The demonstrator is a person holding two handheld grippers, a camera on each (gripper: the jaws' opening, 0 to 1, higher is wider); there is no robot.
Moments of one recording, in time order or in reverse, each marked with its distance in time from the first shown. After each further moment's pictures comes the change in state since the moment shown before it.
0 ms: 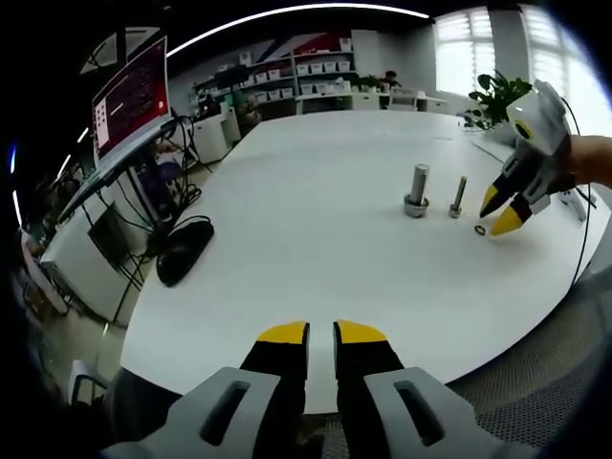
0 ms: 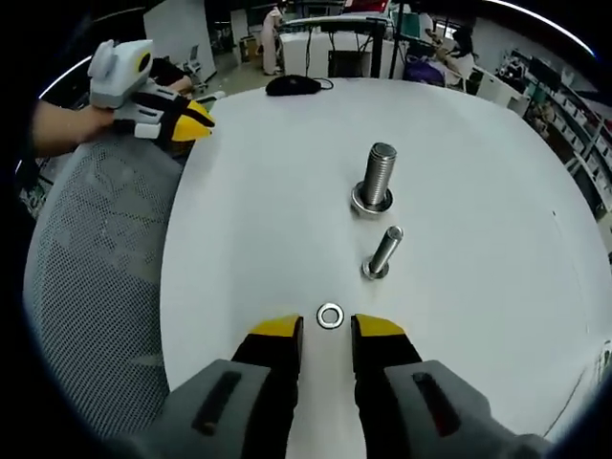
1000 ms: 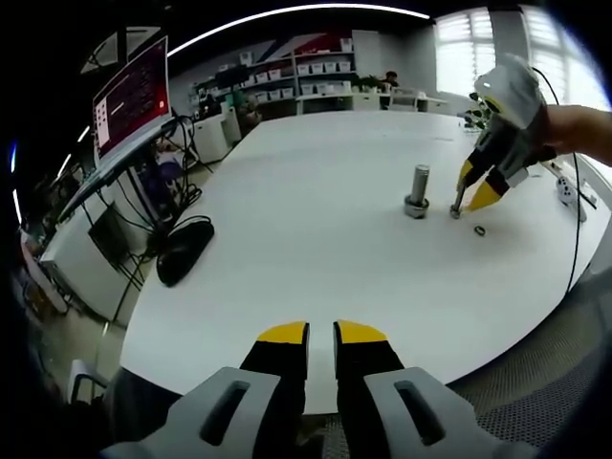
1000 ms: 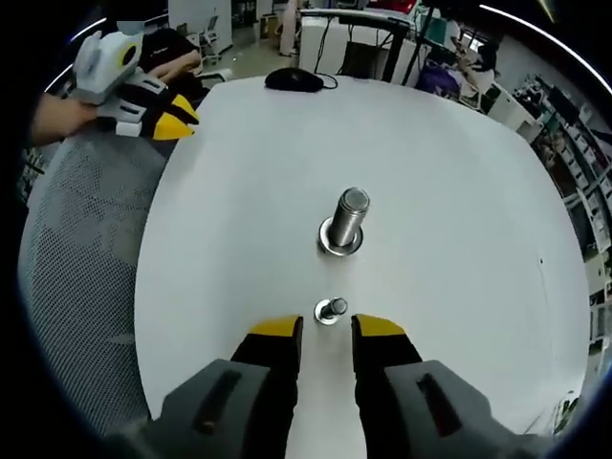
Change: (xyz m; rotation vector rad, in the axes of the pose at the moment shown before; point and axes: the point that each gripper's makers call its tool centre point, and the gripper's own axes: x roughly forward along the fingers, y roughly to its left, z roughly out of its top) left arm 0.000 0.000 0.000 -0.002 0.000 0.001; right arm -0.006 -0.032 0.033 -0.127 0.041 -0.052
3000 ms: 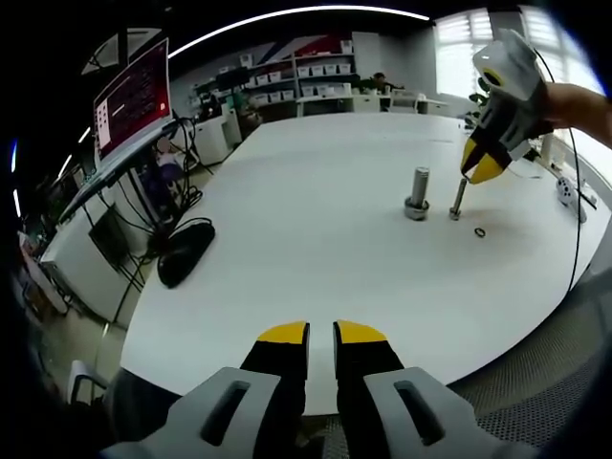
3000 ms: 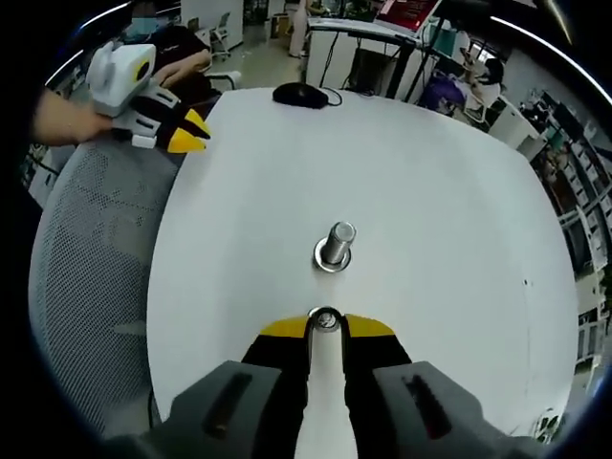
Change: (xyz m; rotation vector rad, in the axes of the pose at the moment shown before) left arm -0.001 0.001 0.001 0.000 -0.009 0.002; right arm -0.022 -0.009 0.024 -0.083 0.018 0.002
